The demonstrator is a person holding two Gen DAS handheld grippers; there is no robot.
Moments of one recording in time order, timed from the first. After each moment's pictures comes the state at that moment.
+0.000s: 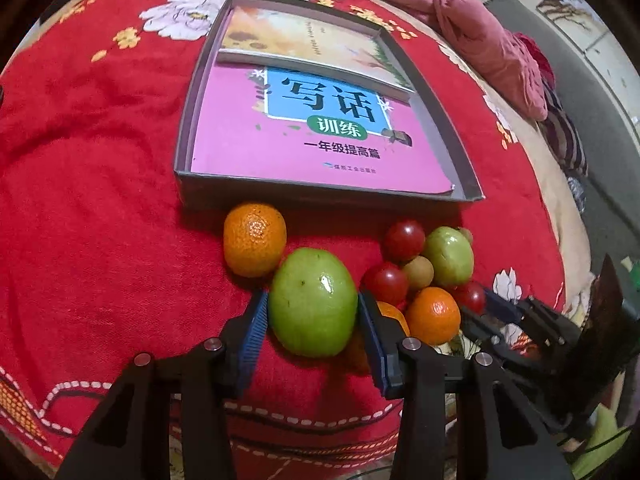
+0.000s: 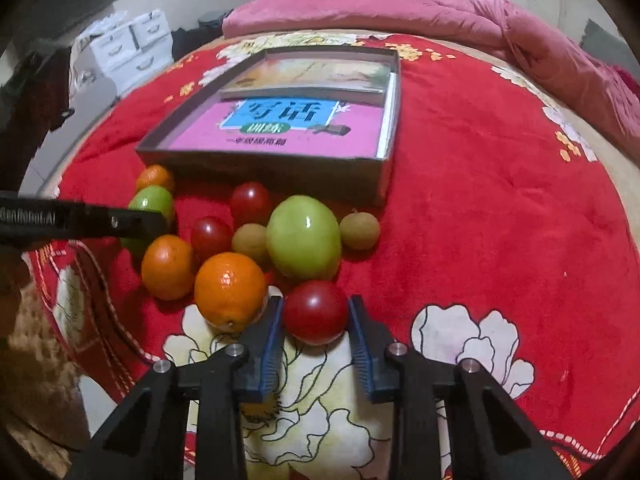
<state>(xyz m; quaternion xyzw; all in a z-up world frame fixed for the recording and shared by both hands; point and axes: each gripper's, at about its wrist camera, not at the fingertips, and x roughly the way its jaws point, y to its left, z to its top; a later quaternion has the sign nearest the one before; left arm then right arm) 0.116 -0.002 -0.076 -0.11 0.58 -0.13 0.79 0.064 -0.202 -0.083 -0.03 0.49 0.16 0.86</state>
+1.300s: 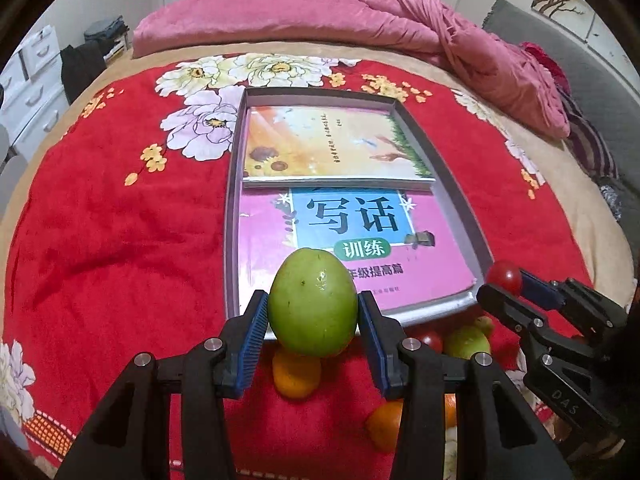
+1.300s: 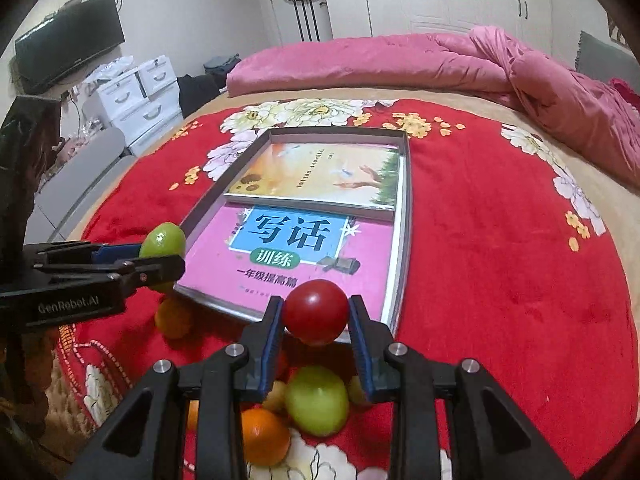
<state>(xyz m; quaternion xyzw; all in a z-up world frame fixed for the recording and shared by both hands) 0.163 -0.006 -0.025 -0.03 0.50 -0.07 0.86 0.132 -0.185 -0.028 -0.01 0.42 0.17 0.89</state>
